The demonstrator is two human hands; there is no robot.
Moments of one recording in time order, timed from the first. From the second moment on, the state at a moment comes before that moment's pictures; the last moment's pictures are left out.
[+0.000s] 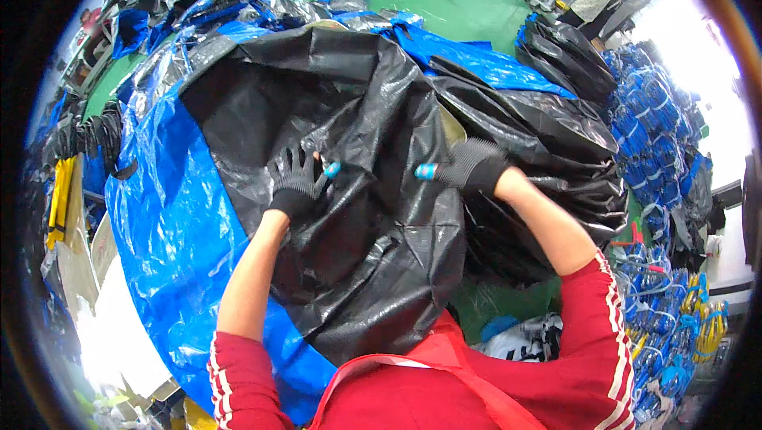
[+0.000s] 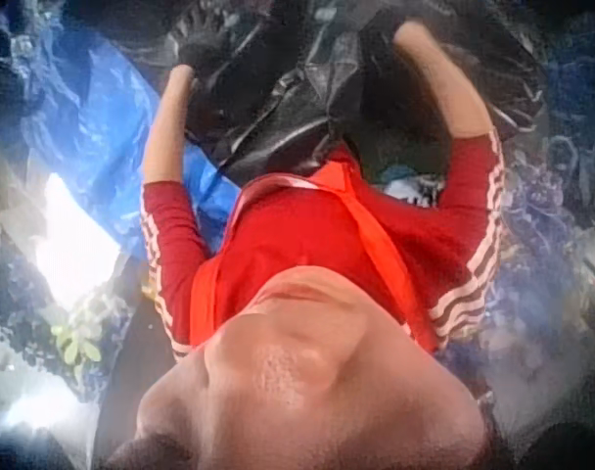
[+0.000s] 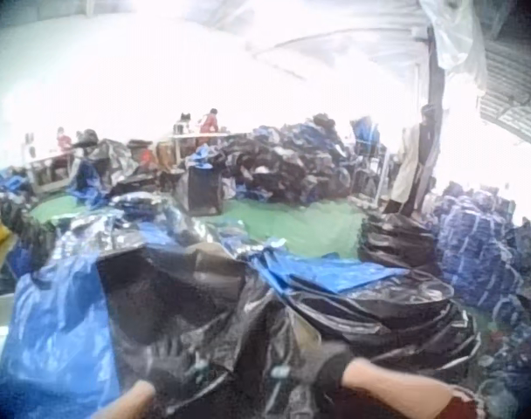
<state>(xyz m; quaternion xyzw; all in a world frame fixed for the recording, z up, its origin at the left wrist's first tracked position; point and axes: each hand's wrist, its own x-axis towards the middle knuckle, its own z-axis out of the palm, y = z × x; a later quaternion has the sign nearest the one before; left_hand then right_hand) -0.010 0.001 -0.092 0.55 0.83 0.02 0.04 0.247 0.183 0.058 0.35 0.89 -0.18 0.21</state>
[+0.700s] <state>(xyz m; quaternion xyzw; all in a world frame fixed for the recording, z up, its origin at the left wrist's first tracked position) 0.004 0.007 -0.110 0.60 0.79 0.08 -0.06 0.140 0.245 -0.025 0.25 0.96 0.09 0.13</state>
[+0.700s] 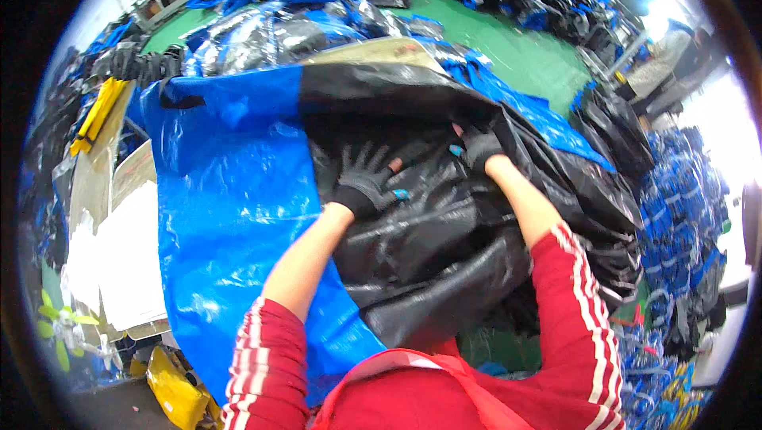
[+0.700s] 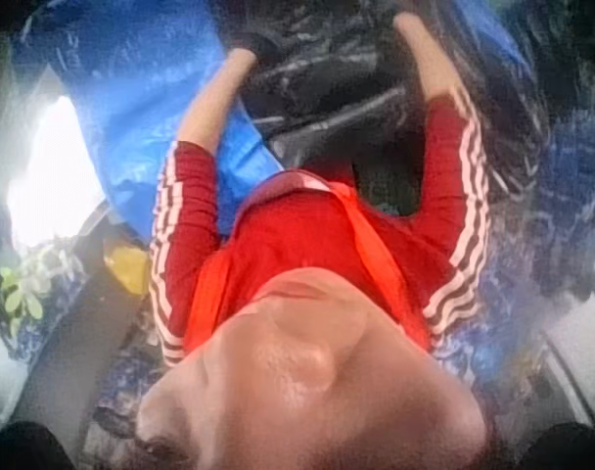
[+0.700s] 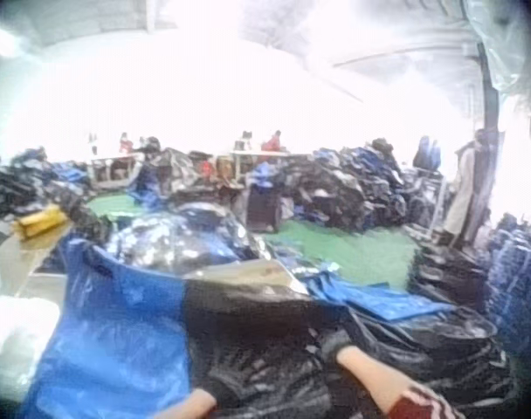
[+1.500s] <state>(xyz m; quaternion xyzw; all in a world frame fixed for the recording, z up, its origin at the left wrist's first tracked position) 0.001 -0.560 -0.062 -0.02 0.97 0.22 0.04 0.104 0.268 -0.051 0.32 0.92 0.21 0.10</state>
